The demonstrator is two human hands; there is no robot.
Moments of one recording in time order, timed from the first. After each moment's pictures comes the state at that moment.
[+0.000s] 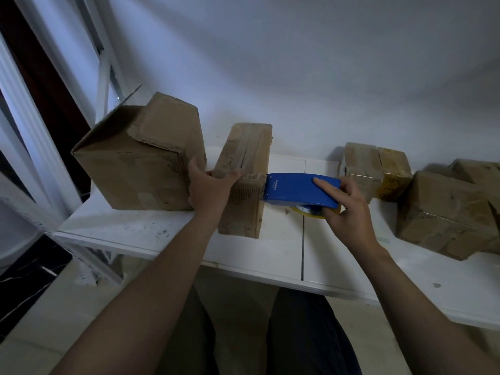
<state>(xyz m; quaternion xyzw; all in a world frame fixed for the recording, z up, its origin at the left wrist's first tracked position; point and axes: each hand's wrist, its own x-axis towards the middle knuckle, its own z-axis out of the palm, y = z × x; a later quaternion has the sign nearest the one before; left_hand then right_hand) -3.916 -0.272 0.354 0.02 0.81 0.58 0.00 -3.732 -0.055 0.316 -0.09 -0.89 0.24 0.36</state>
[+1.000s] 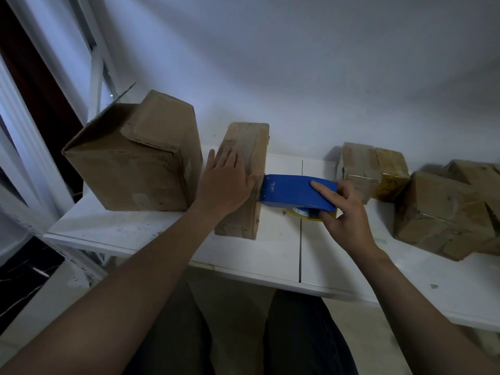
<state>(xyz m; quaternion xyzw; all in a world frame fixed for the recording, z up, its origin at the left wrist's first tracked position) -3.939 -0.248 0.347 0.38 0.91 0.06 -0.15 -3.733 -0.049 0.308 -0.09 -0.90 0.24 0.34</state>
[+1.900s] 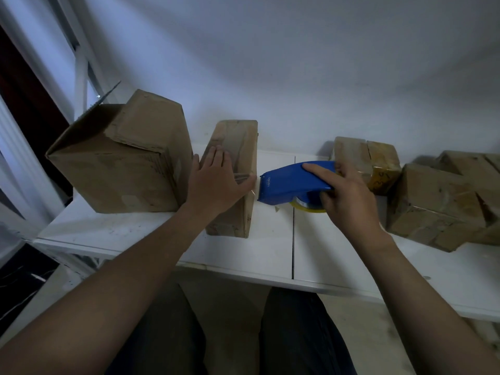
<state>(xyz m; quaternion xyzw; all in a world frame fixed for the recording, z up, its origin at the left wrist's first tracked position) -3.931 -0.242 0.349 0.34 0.93 0.06 -0.14 -3.725 -0.050 0.354 -0.15 -0.93 0.14 0.31</state>
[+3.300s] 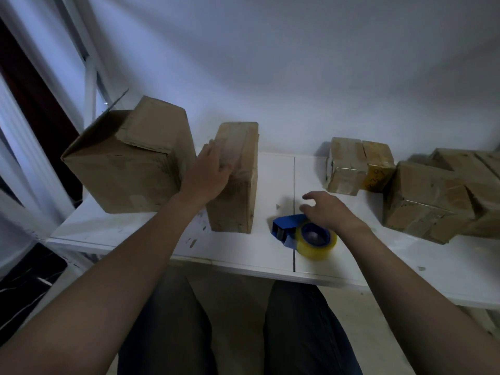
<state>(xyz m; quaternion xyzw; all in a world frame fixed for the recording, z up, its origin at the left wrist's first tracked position) -3.940 -0.268 0.370 0.35 0.90 0.27 -0.02 -3.744 -0.058 0.333 -0.32 -0.90 0.28 -0.03</state>
